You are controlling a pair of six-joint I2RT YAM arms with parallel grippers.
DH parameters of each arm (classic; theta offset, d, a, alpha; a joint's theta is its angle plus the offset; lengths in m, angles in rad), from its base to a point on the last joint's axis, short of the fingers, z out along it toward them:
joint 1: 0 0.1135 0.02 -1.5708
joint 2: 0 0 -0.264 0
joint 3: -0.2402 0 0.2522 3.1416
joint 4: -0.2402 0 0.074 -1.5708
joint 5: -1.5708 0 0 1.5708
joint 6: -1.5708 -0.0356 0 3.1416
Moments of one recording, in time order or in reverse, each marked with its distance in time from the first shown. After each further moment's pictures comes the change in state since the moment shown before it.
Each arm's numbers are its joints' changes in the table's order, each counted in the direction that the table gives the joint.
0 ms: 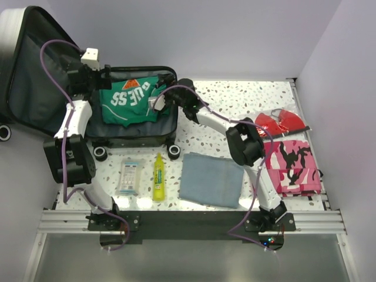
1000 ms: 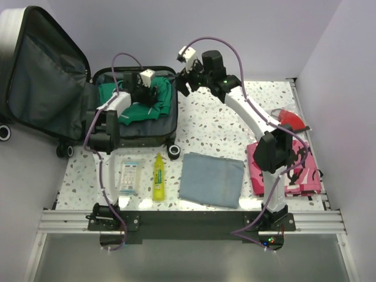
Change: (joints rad) left arm -0.276 0.573 -0.377 -0.276 -0.152 -0.055; right arm -0.134 -0.328 -0.113 -0.679 0.036 -1.179
